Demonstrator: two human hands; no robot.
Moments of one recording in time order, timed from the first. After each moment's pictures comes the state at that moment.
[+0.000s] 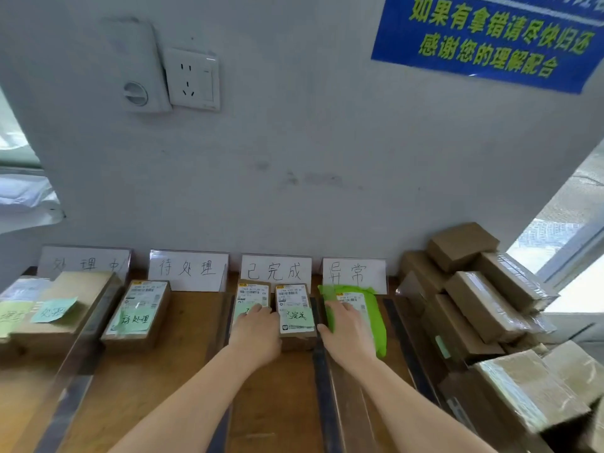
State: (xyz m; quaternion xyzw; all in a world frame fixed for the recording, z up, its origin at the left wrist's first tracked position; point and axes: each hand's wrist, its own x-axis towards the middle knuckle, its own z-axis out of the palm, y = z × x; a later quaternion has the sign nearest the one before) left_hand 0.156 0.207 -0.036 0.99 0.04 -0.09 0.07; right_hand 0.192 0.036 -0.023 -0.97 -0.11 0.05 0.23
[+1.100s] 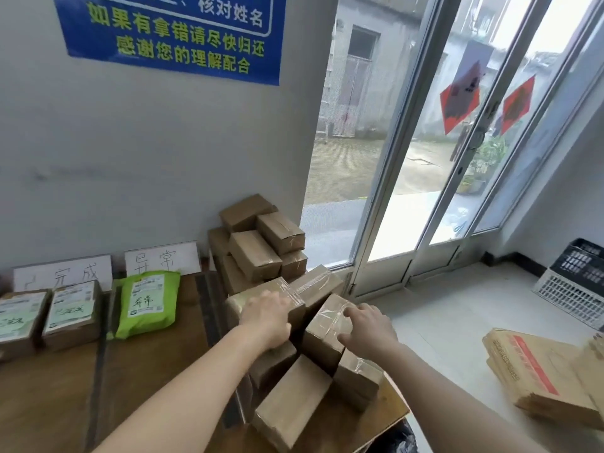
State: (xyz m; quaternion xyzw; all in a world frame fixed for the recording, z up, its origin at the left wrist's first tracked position) left_hand 0.120 -0.240 0.027 0.98 -0.16 -0.03 0.06; right_hand 0.091 -0.442 0.020 -1.00 0.04 0.07 0.04
